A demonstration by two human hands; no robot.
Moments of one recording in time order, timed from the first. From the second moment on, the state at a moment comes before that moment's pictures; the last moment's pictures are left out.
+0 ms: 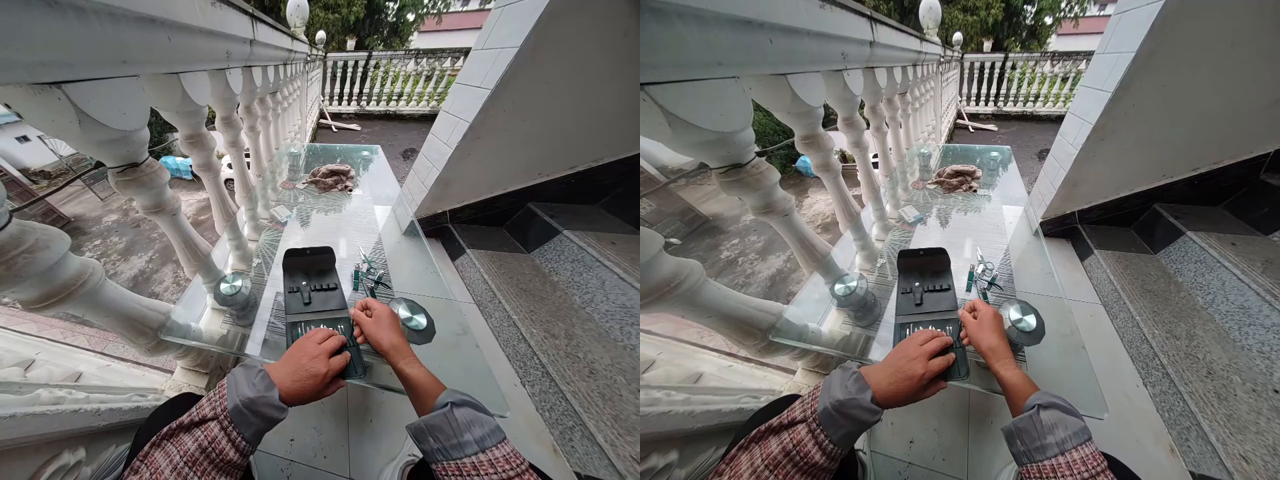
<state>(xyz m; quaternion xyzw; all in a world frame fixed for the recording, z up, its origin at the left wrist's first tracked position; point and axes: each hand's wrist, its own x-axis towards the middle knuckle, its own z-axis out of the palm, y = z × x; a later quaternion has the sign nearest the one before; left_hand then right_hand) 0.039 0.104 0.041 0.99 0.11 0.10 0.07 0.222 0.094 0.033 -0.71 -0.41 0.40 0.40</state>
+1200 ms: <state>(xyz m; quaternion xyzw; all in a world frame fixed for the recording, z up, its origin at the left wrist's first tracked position) 0.039 0.106 0.043 0.98 0.11 0.09 0.09 0.222 0.112 0.041 -0.72 -0.63 0.18 0.23</state>
